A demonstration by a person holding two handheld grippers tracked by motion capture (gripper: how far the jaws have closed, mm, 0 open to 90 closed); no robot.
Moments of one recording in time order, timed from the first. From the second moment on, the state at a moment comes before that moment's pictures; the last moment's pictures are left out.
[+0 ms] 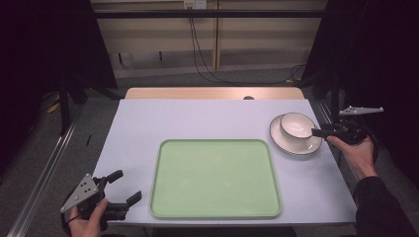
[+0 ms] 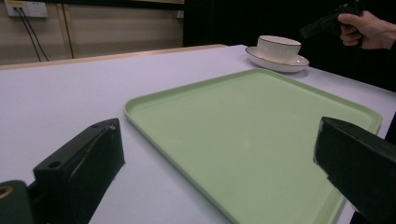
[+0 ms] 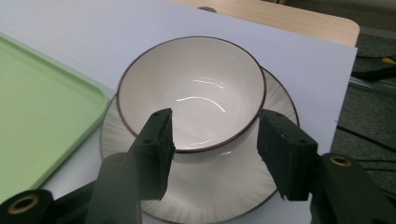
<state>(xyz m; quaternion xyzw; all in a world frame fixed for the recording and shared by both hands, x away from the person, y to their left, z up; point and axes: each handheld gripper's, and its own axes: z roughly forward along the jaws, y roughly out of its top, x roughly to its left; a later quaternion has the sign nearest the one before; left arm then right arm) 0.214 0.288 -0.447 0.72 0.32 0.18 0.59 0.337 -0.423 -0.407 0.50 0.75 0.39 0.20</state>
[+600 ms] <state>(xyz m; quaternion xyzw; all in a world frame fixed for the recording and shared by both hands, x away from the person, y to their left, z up) 0.214 0.289 -0.447 0.72 0.32 0.18 0.59 0.379 -0.418 -0.425 0.53 0.76 0.32 0.19</state>
